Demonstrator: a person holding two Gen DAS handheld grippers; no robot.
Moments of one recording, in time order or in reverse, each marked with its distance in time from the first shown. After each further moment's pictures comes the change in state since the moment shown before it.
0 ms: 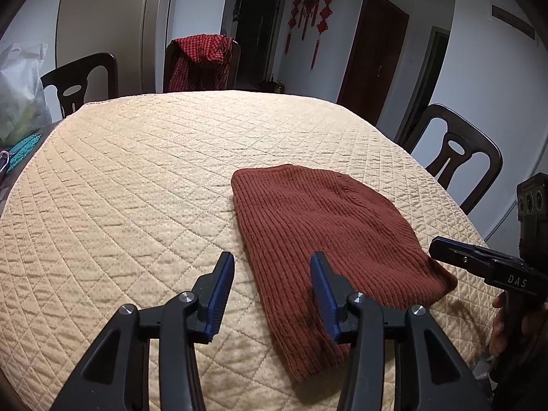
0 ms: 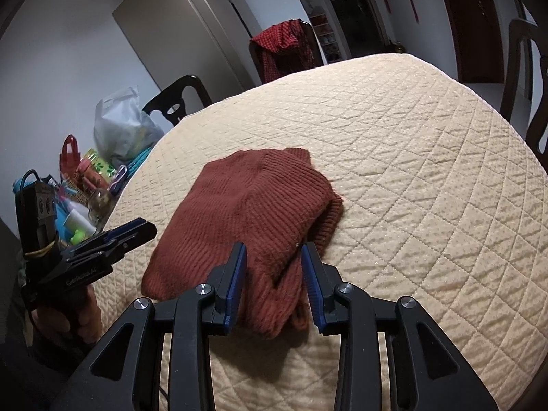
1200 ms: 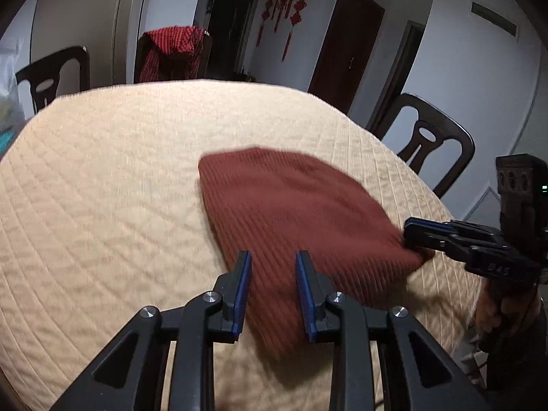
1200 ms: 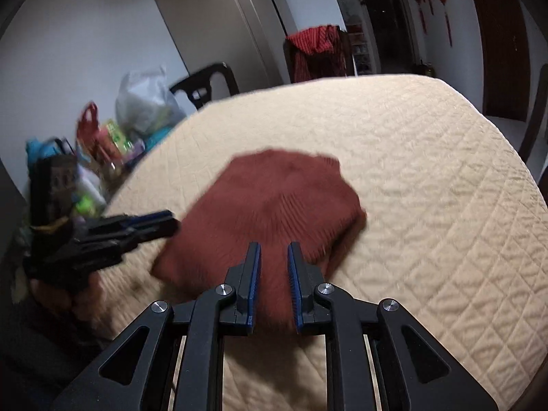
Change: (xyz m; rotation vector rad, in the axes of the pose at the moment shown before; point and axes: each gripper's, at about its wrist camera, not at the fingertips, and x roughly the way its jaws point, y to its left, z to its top) left arm -0.005 0.000 -0.017 0.027 0.047 -0.136; right arm -0.004 0.018 -0.006 -0.177 0.025 0.013
